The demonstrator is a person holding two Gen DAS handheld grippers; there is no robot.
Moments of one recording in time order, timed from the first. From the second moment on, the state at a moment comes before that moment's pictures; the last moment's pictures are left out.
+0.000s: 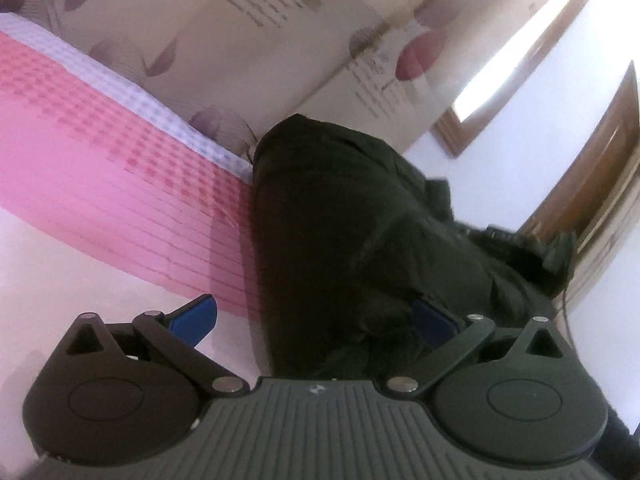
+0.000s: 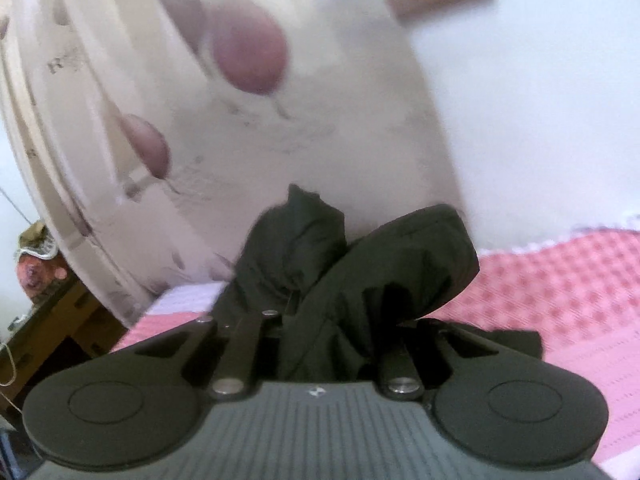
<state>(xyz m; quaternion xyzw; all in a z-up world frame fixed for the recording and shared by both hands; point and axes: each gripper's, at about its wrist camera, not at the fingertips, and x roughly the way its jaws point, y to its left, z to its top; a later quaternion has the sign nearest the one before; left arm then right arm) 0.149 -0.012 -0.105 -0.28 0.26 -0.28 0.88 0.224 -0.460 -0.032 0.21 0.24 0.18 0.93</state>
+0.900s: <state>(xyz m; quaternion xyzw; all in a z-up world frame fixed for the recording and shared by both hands) 0.183 -0.081 -0.100 -0.14 0.25 -0.30 0.91 0.201 -0.457 -0.158 0.27 0.25 0.17 0.91</state>
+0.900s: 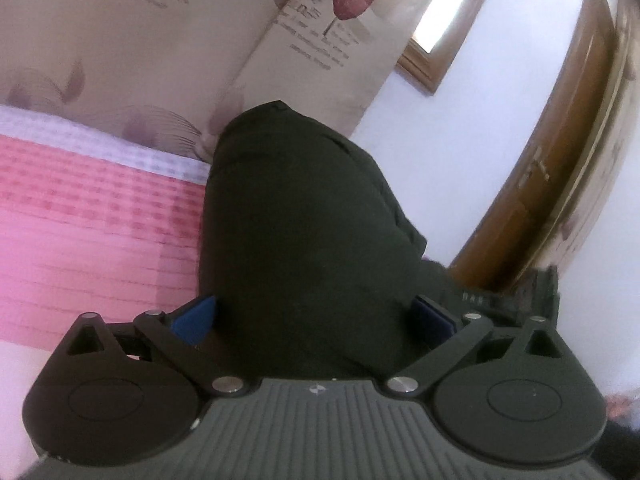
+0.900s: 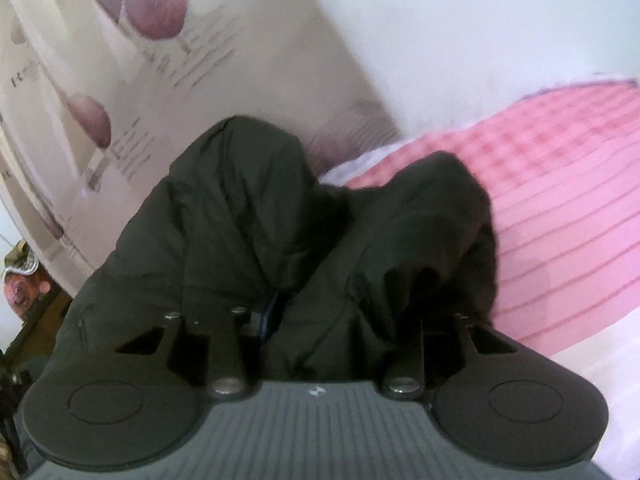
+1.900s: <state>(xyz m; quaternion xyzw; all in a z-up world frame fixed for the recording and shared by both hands) 0.124 -0.078 -0.093 -0.05 0.21 -0.30 0.93 0.217 -0.397 -0.069 0.20 0.23 0.24 0.92</state>
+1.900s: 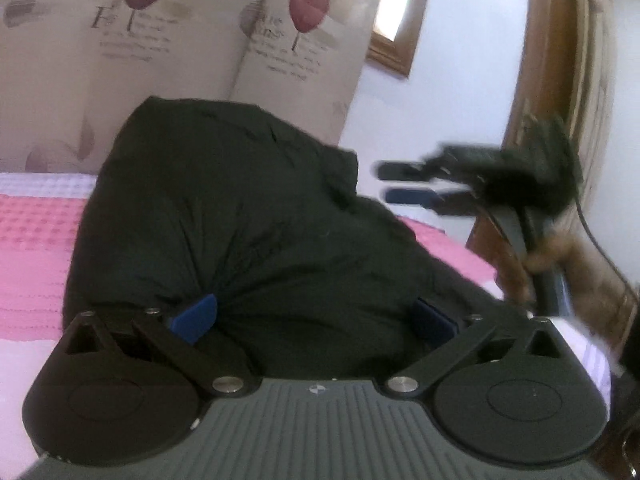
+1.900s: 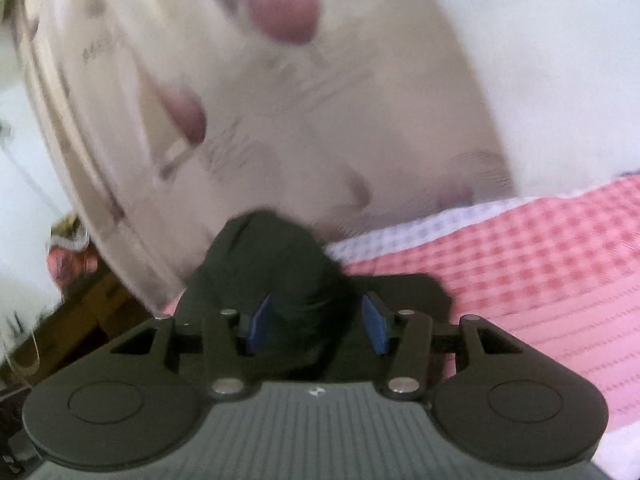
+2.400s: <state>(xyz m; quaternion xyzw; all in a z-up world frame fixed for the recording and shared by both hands) 0.128 -0.065 -0.087 -0.07 0.21 -0.29 0.93 0.202 -0.383 -0.060 0.13 0.21 0.17 0.95</state>
